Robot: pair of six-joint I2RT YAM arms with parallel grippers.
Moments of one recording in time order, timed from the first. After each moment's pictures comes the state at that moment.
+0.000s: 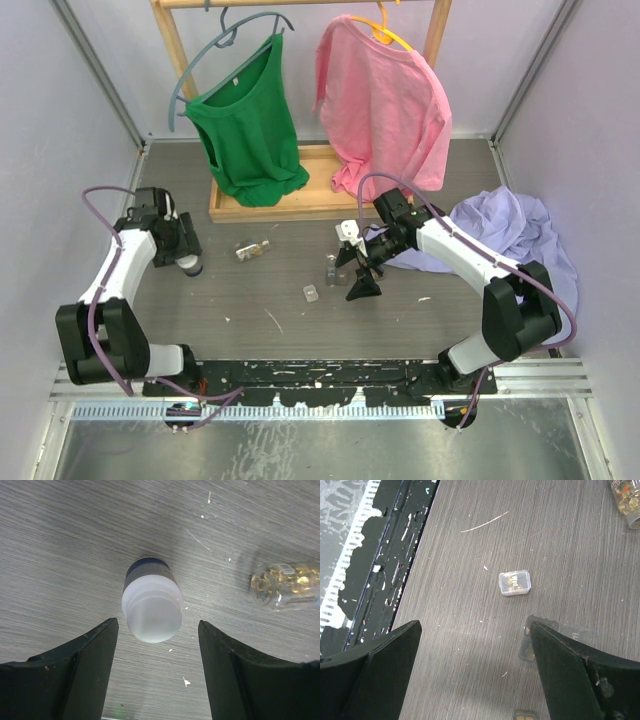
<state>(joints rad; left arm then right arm) 0.12 1.32 0.96 -0.71 0.00 -0.26 0.47 1.49 1.06 -0.84 -1.06 -1.12</state>
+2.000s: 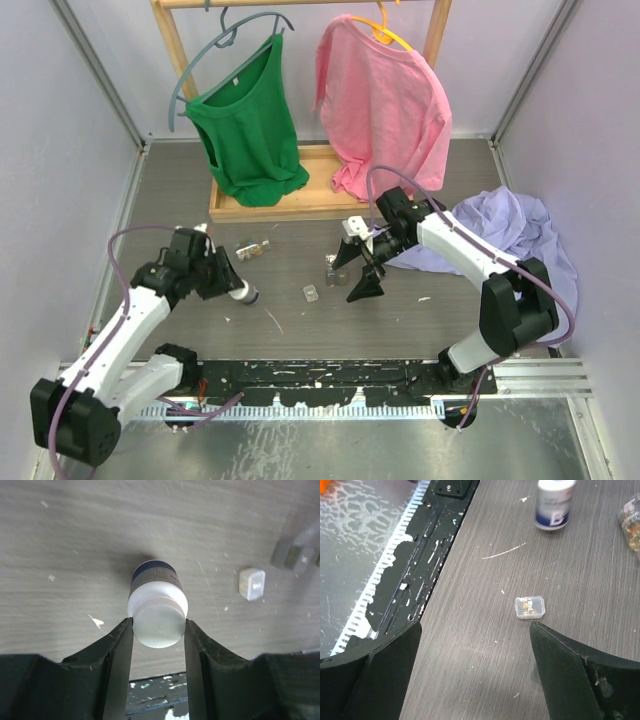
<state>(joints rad) -0.25 0.95 0.72 -0.74 0.12 -0.58 0.45 1.51 1.10 -0.95 -1.19 -1.22</state>
